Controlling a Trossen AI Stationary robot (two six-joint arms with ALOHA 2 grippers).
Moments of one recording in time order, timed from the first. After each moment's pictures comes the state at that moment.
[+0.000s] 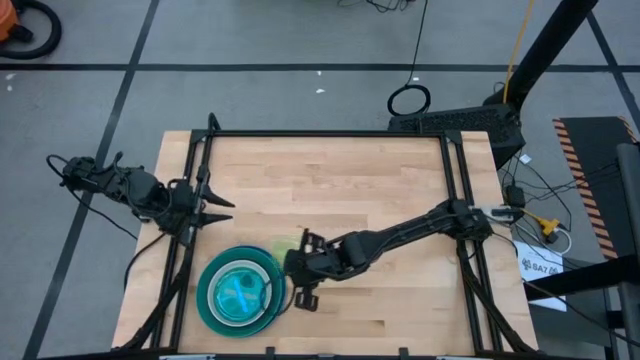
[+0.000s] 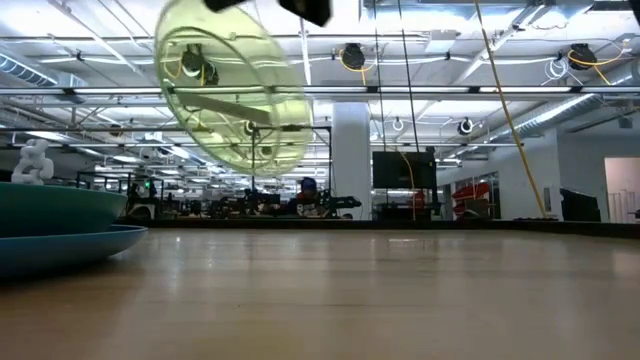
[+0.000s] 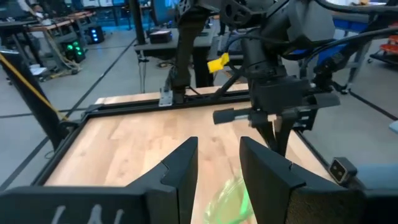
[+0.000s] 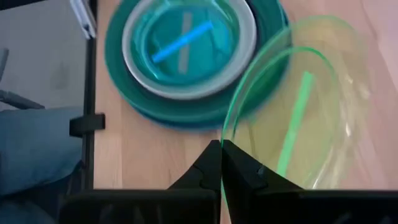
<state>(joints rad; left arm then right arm) -0.37 0.51 0.79 -0.44 -0.24 0.02 0.33 2.12 2.02 -0.83 0.11 0.49</state>
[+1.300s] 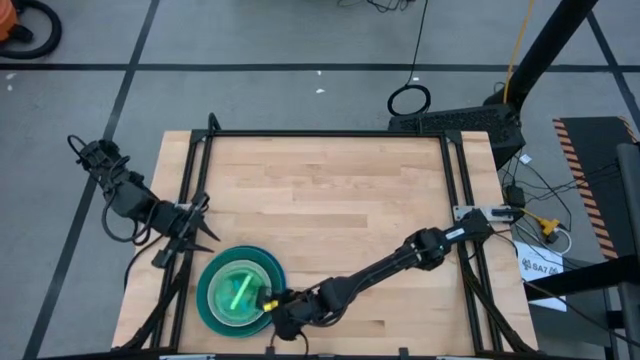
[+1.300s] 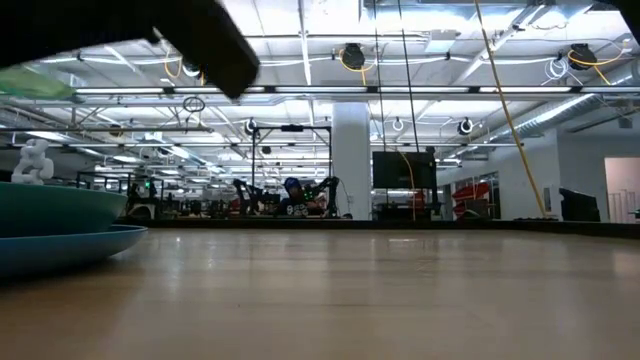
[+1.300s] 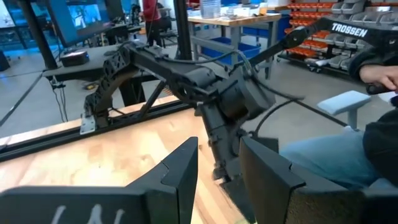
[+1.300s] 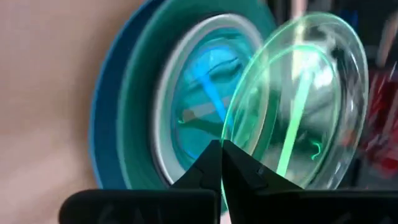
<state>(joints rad) -0.71 0.53 0.79 -0.39 -0.25 0.04 0.45 2.50 2.29 -0.55 0.39 -1.04</state>
